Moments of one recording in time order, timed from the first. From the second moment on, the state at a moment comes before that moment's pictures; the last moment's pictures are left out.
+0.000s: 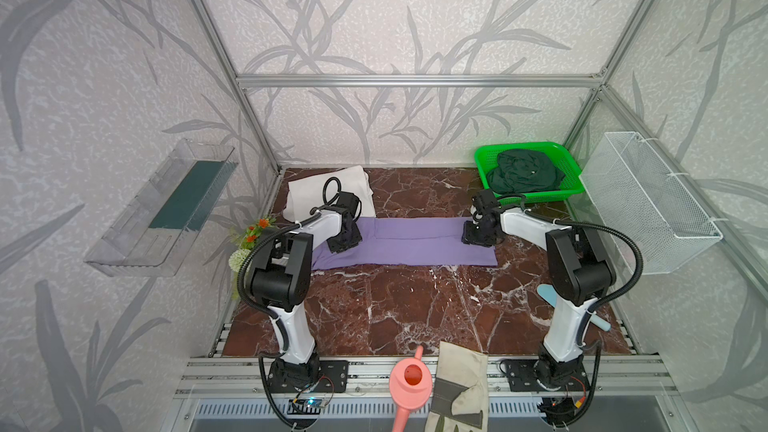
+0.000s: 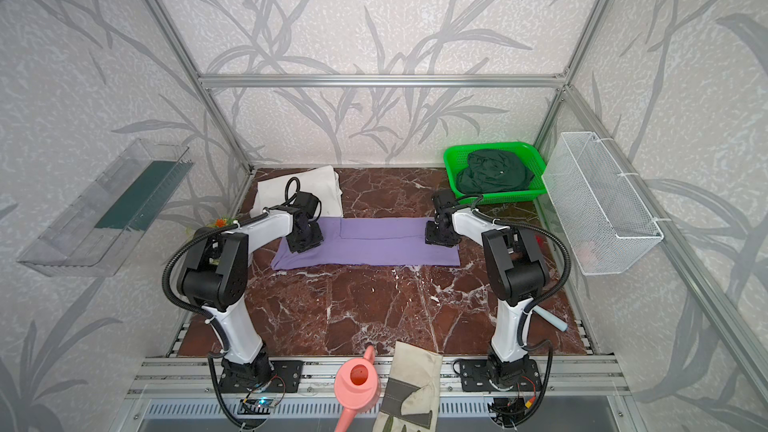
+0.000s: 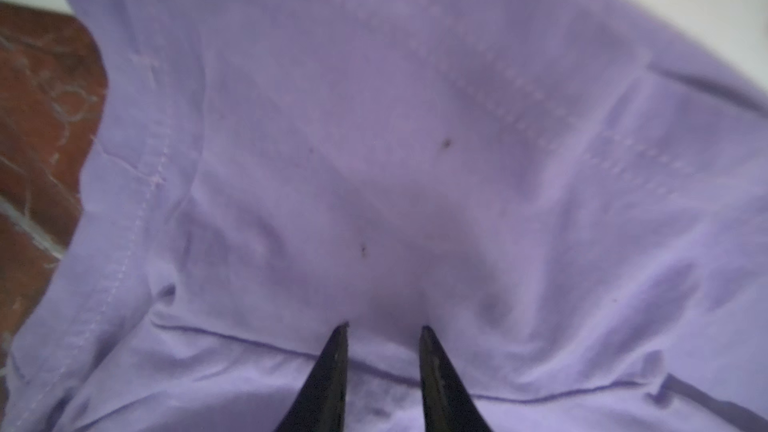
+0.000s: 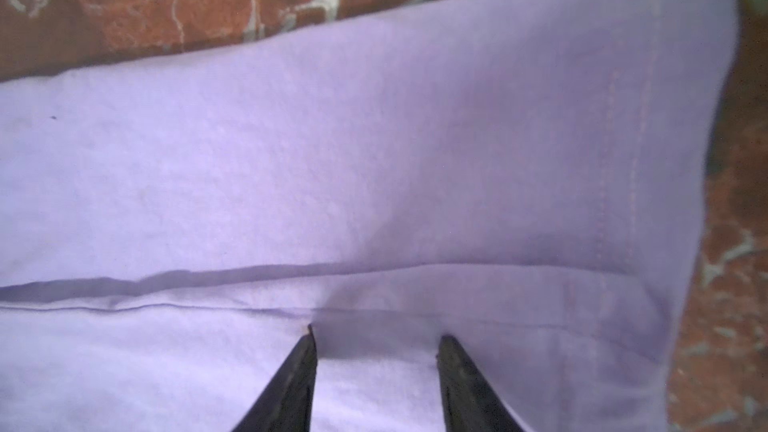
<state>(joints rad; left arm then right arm) -0.20 1.85 1.16 -0.64 -0.14 -0.64 0.29 1.91 1.22 -0.53 -0.13 0.45</state>
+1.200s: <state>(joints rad) -0.55 2.56 2.32 -0.98 0.04 -0.58 0.32 1.58 0.81 -0.50 -0.26 0.48</state>
